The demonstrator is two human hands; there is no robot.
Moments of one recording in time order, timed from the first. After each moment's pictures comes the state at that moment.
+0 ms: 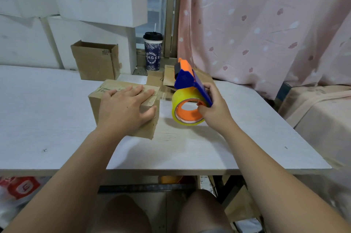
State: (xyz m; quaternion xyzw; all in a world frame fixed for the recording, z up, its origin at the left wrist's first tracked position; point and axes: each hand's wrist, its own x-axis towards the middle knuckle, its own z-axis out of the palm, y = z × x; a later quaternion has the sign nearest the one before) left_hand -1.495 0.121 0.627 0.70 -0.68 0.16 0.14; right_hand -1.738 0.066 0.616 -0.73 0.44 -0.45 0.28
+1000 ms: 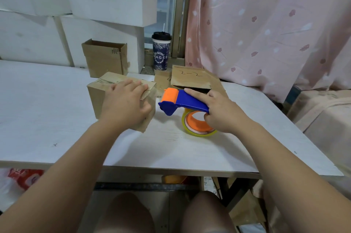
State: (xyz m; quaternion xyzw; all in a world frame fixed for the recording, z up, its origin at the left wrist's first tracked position) left_hand -1.479 0.117 0.628 0.69 -0.67 0.15 0.21; right_hand -1.735 0.072 0.643 -0.87 0.48 -0.13 0.01
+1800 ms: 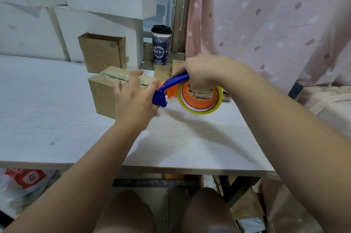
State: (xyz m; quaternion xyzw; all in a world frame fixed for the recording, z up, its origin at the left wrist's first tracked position) left_hand -1.503 0.109 0.614 0.68 -0.64 0.21 0.28; right_hand -1.661 0.060 0.736 -0.90 0.42 0.06 -0.09
